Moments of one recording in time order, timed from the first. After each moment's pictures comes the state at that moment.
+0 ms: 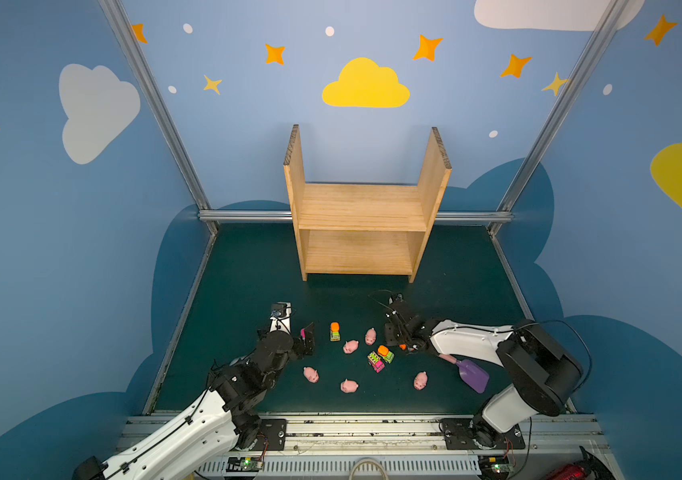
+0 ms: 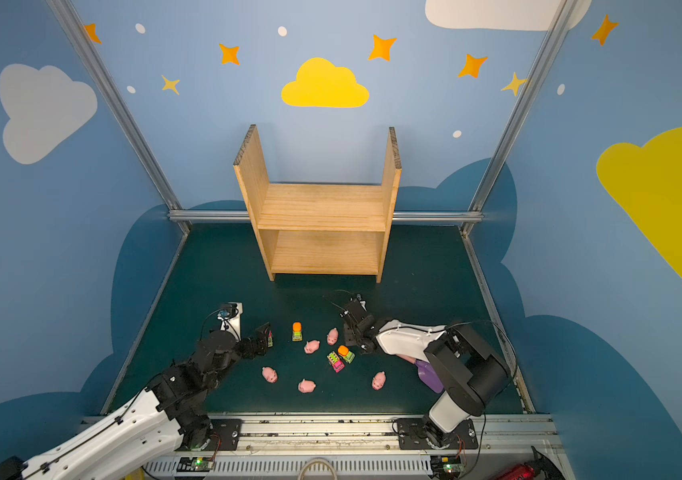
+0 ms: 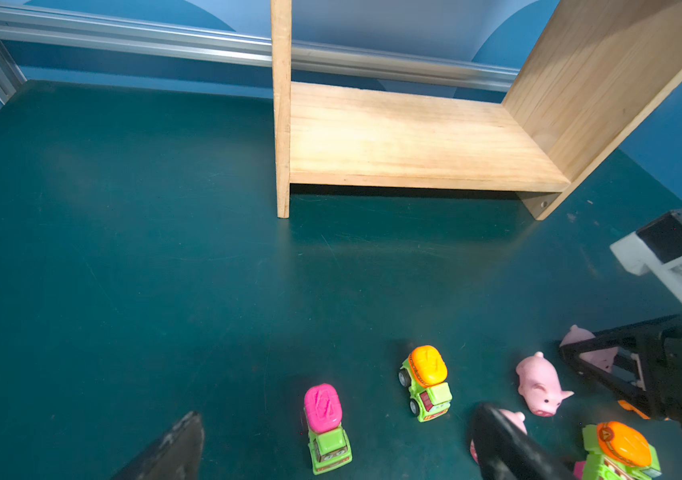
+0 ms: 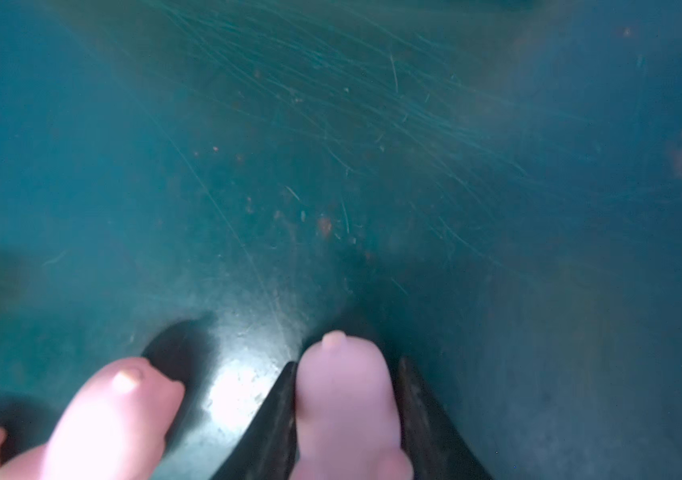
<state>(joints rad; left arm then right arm) -0.75 0.63 0.37 -0.27 -0.47 -0.45 0.80 1.60 0.72 -0.16 0.26 0.52</state>
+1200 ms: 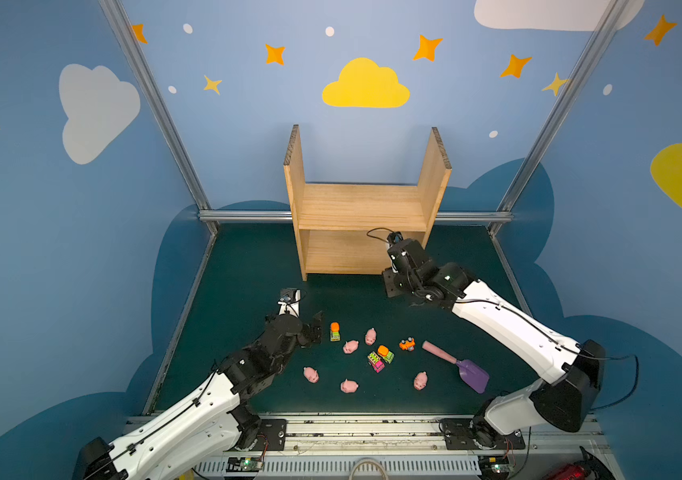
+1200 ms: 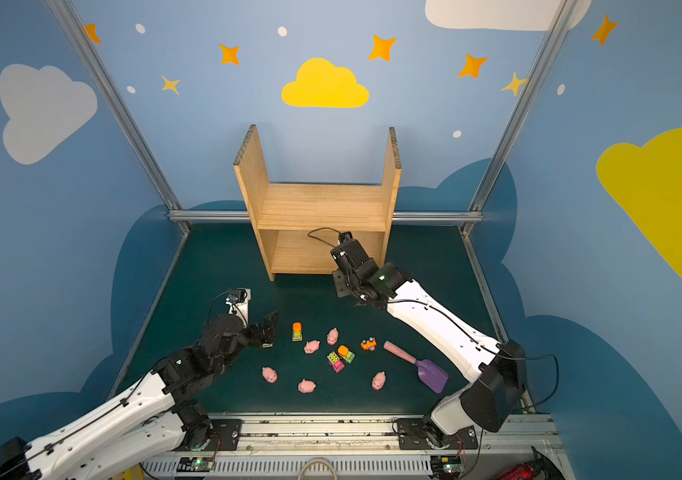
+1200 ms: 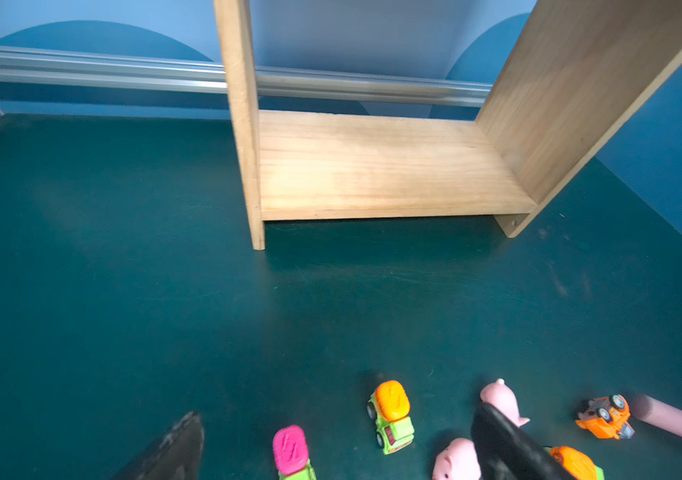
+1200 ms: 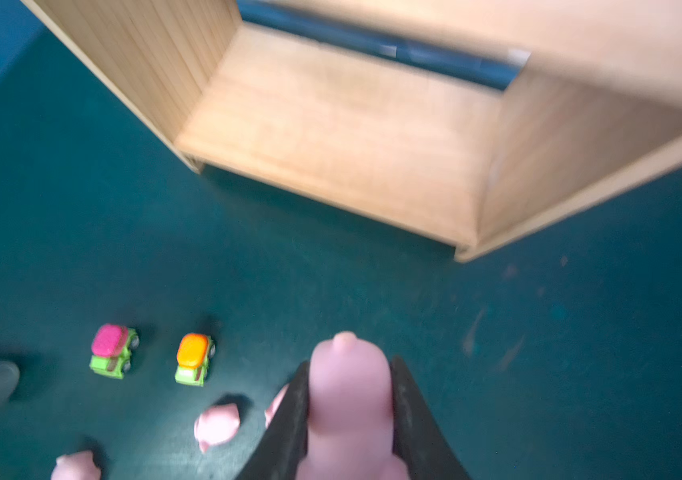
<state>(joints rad) -0.75 0.84 0.60 -0.28 -0.43 -0.42 0.80 1.52 1.58 -0.83 0.33 0.27</state>
